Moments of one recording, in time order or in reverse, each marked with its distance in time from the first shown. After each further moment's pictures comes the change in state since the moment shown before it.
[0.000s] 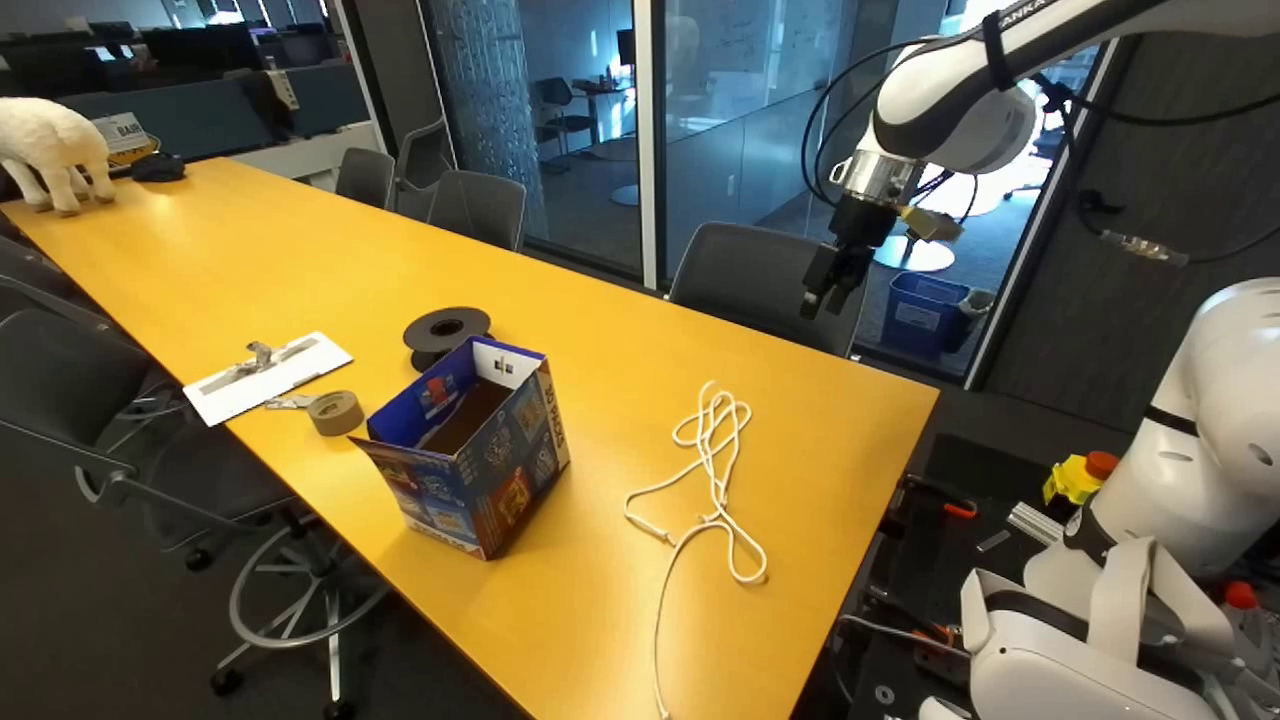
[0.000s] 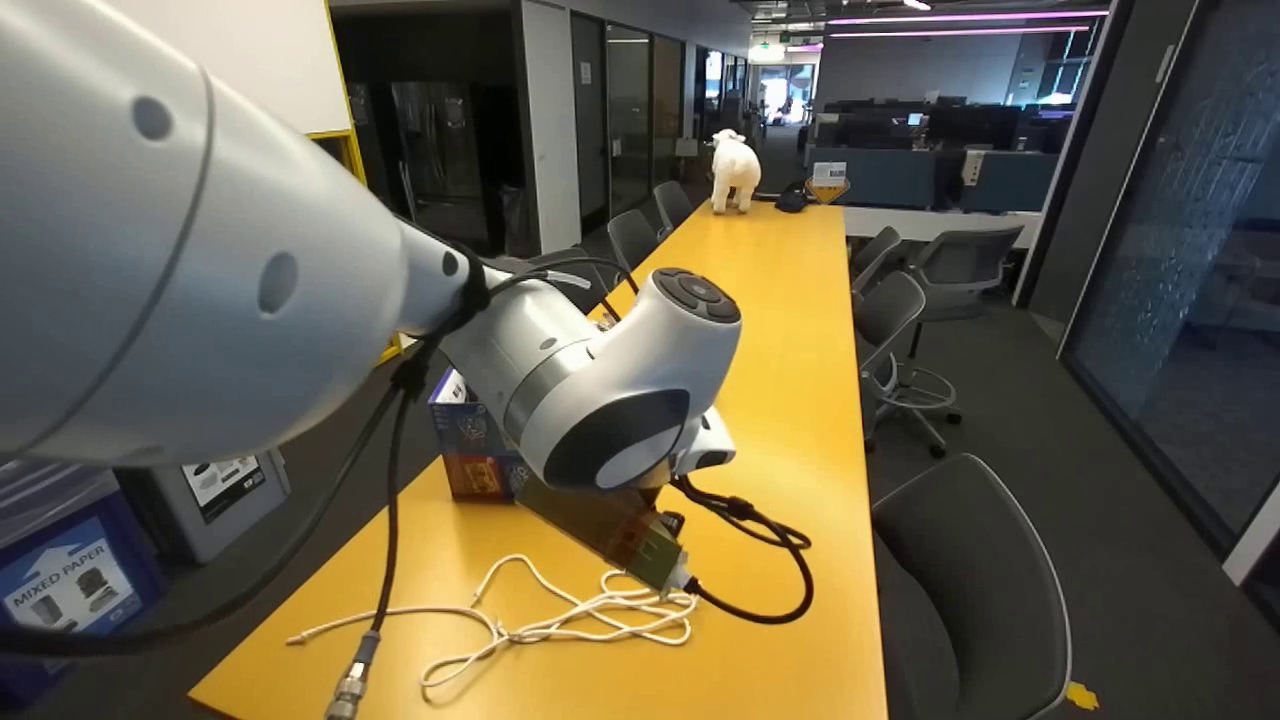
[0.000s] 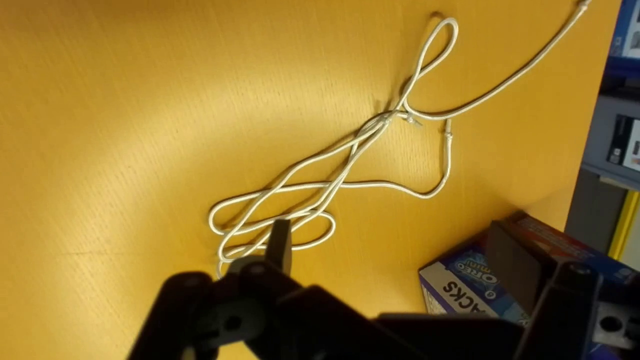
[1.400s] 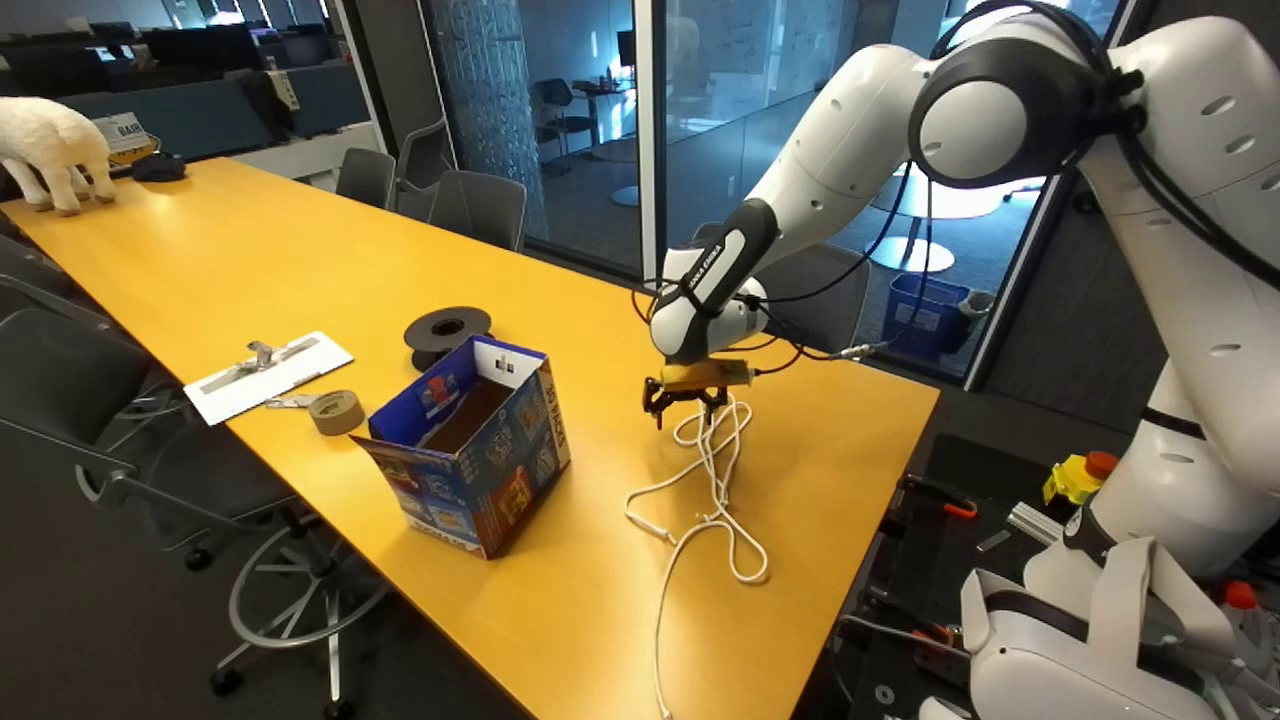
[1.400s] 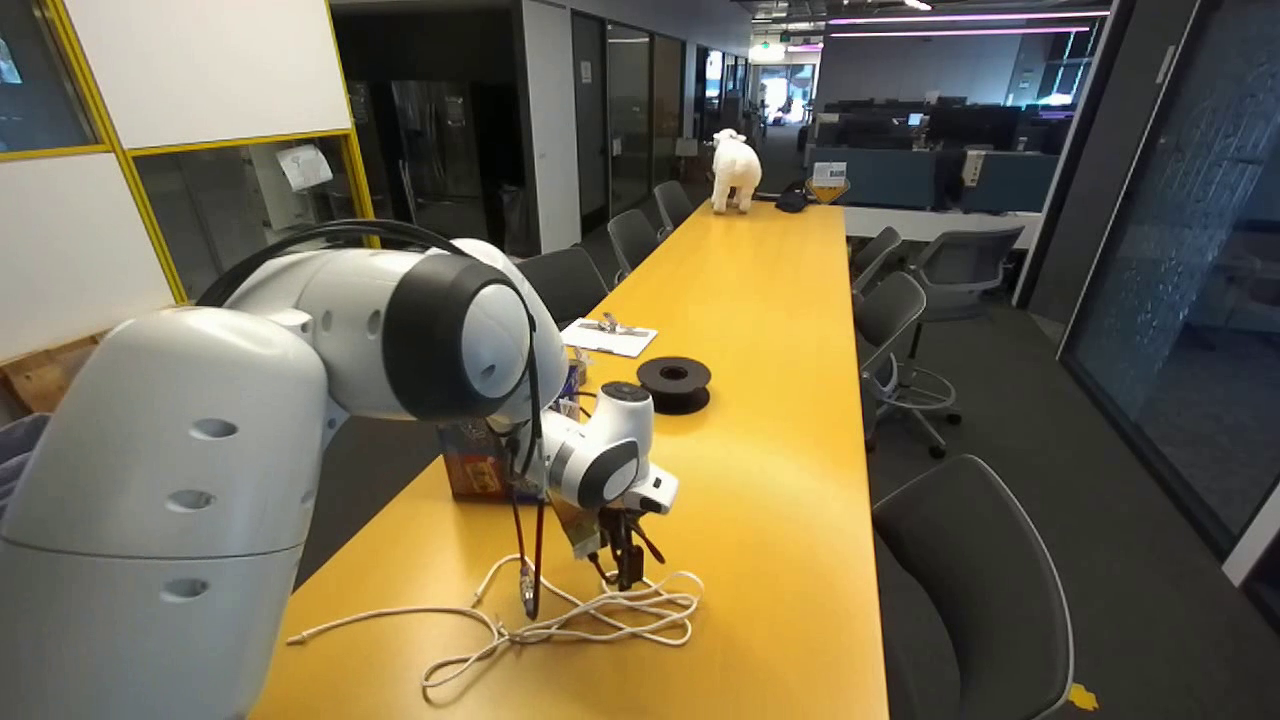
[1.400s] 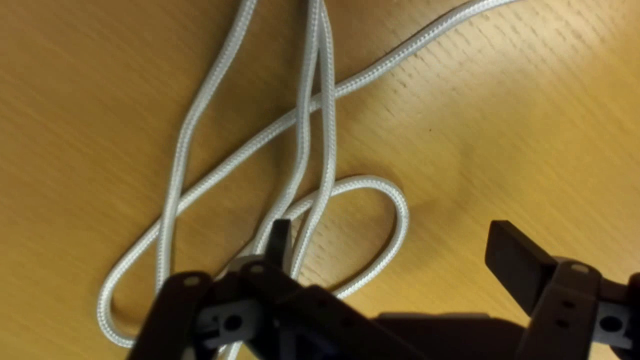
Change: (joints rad) arm 0.076 1.060 0.228 0.644 0.025 0.336 0.886
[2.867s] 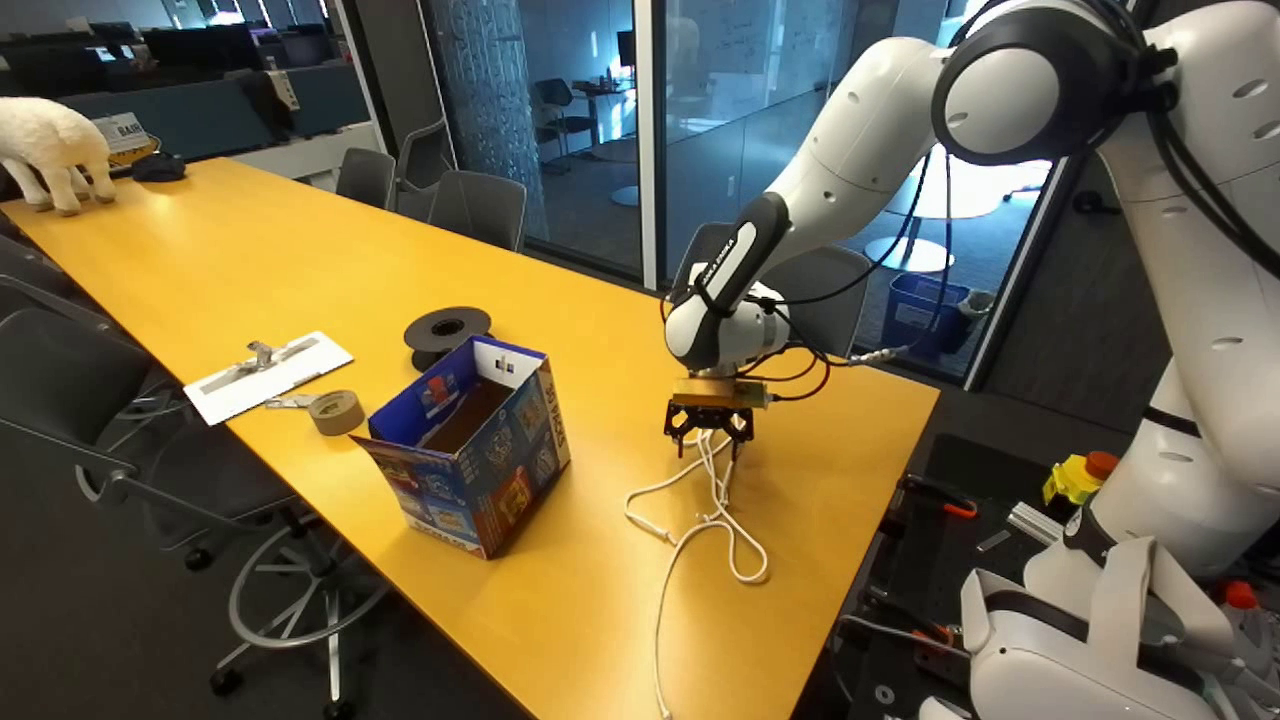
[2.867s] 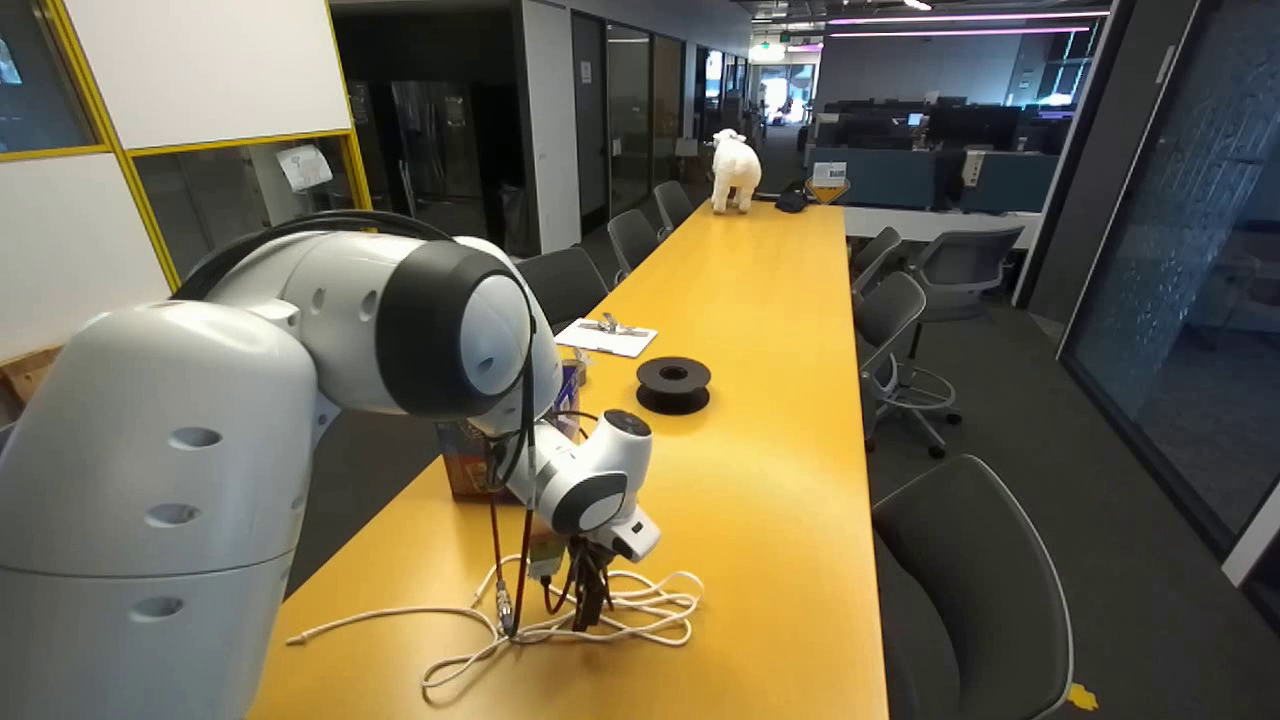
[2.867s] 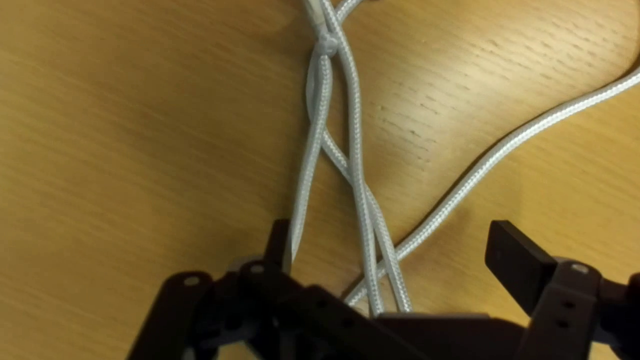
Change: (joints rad) arm -0.048 -0.059 0.067 -0.145 0.170 -0.053 0.110
